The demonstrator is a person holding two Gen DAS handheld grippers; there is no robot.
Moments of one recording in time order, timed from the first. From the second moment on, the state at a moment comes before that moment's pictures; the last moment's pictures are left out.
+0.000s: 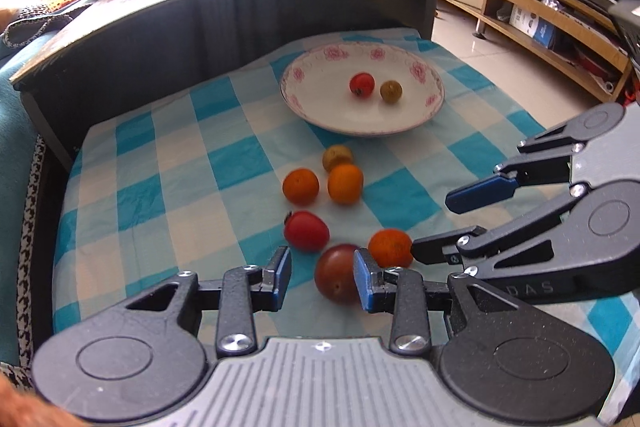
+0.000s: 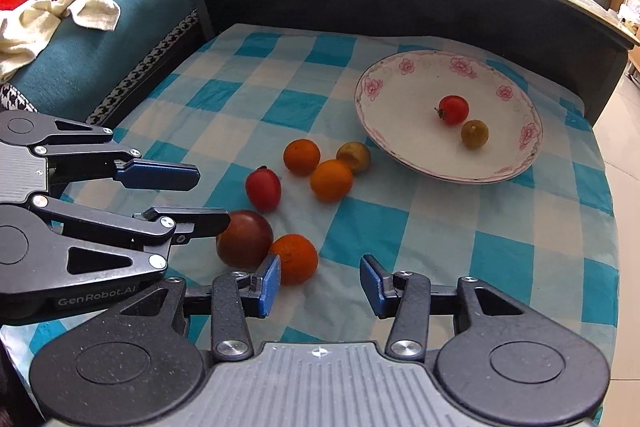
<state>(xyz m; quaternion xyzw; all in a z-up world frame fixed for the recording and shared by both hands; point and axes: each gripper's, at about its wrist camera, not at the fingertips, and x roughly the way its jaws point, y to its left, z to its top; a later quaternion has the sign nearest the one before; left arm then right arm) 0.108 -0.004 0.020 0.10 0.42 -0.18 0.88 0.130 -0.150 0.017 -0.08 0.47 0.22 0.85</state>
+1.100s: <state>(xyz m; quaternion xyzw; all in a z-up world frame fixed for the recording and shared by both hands) 0.127 0.000 -0.005 0.11 0.46 -0.26 0.84 0.151 -0.128 -0.009 -0.12 0.51 0.29 0.80</state>
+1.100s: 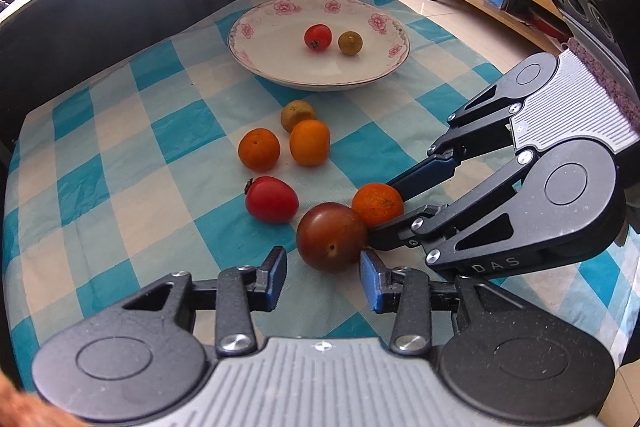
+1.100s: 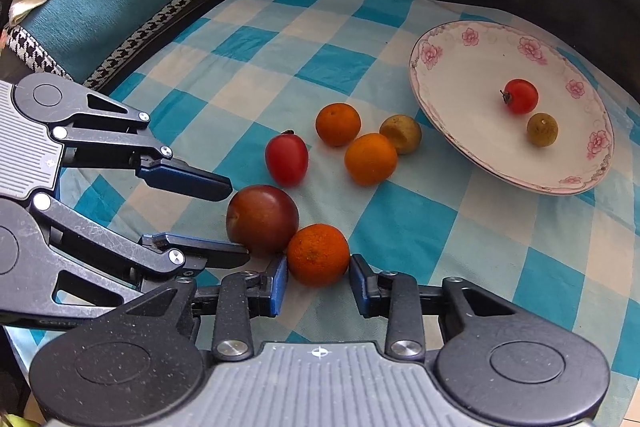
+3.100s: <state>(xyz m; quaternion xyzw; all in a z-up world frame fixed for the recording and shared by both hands) 0.148 -0.046 -0.019 0.14 0.47 -0.26 0.84 0.150 -0.167 0.003 -0.13 0.50 0.21 0.83</state>
